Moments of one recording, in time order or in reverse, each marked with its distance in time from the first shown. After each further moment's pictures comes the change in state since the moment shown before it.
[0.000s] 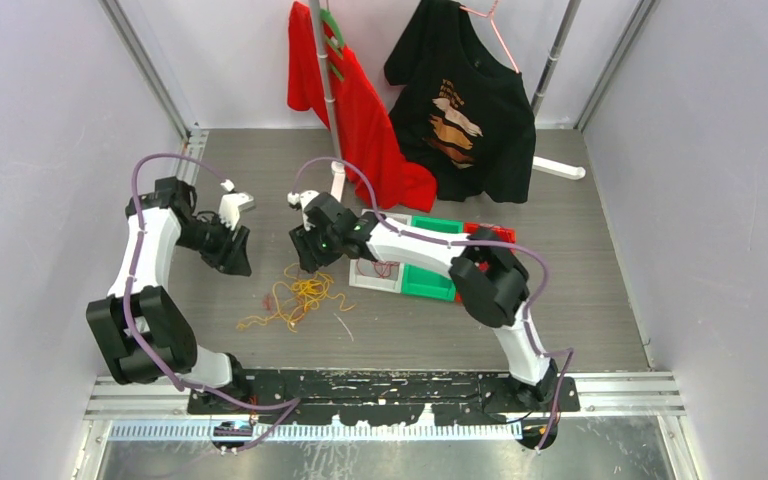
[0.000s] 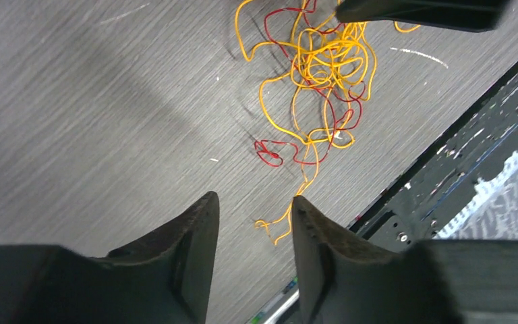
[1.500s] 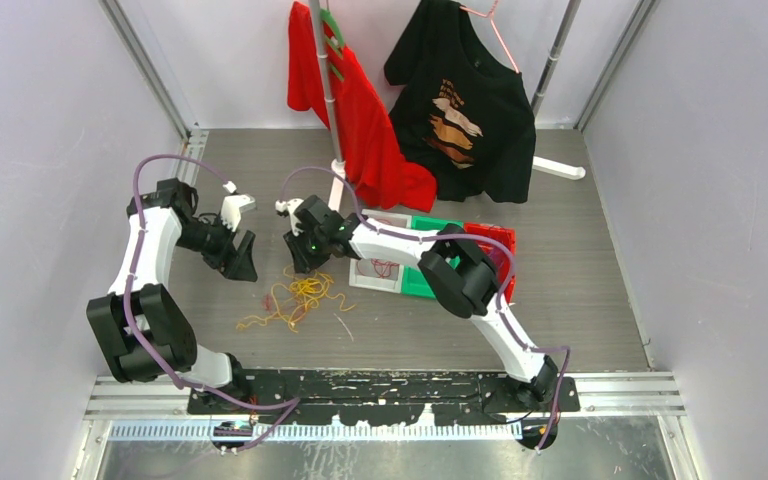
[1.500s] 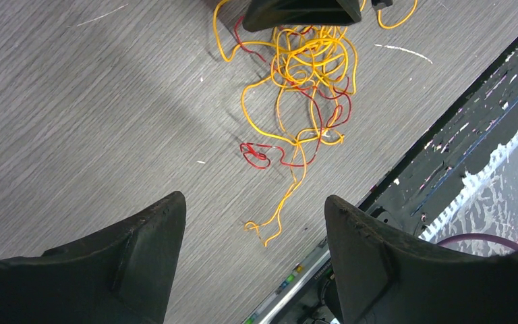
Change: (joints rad) left arm 0.017 0.020 -0.004 -0.027 0.026 0.024; right arm -0.009 0.254 0.193 0.002 -0.128 -0.076
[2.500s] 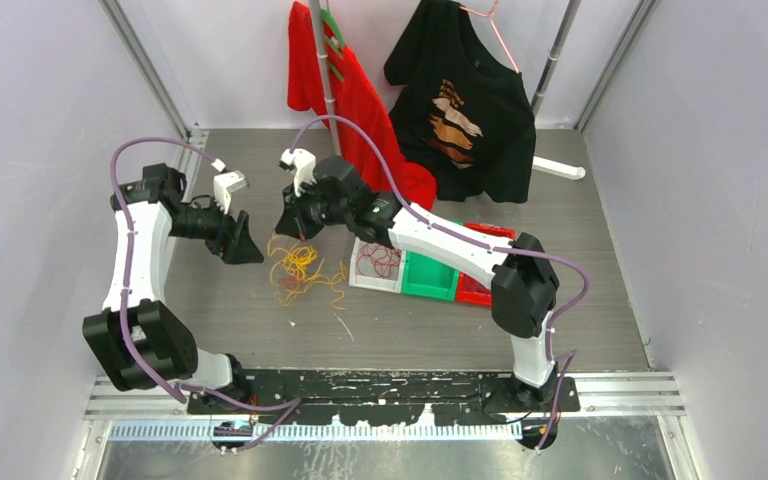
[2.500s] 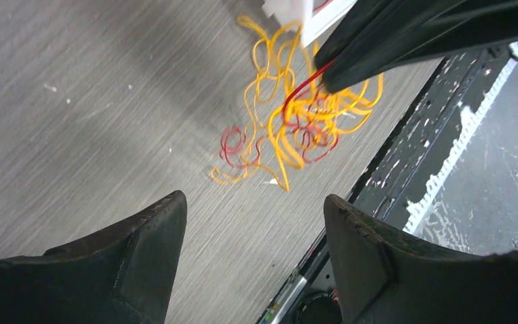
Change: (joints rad) left arm 0.000 -0.039 0.131 -0.102 0.206 0.000; right arm 0.000 -0.378 -0.077 0.119 -0.086 0.055
